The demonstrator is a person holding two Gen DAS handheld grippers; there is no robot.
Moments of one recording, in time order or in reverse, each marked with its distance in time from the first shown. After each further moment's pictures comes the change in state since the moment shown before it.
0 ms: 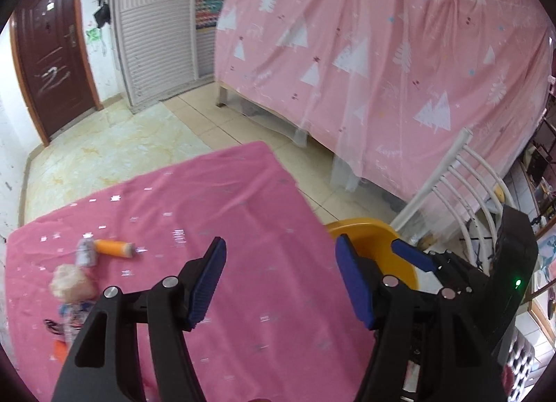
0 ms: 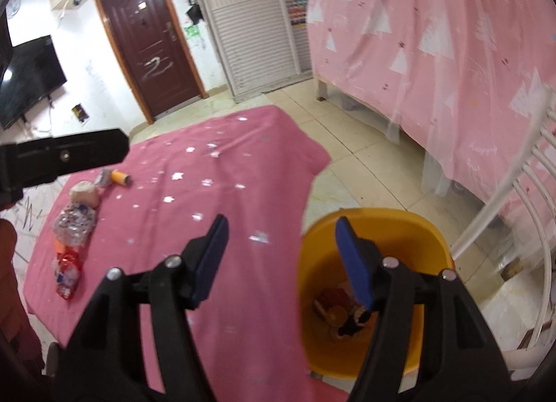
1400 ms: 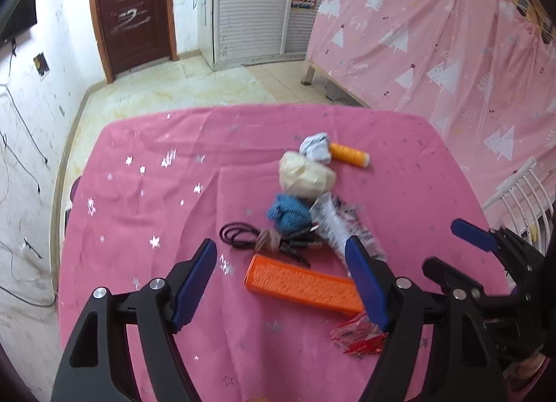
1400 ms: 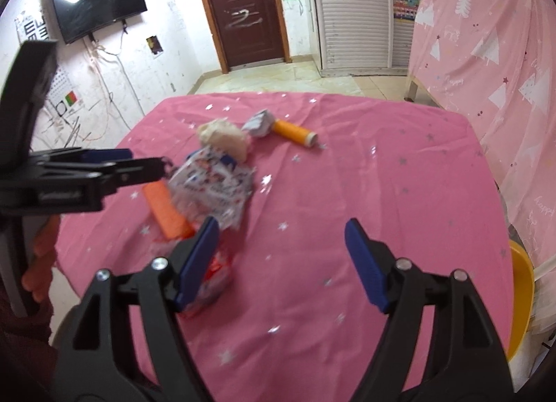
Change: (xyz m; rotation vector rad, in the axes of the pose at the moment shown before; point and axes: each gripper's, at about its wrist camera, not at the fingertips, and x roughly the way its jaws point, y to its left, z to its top) left arm -0.045 0.222 -0.108 -0.245 0.065 0.169; right arm 0.021 0.203 -0.024 -0.286 0.119 0.209
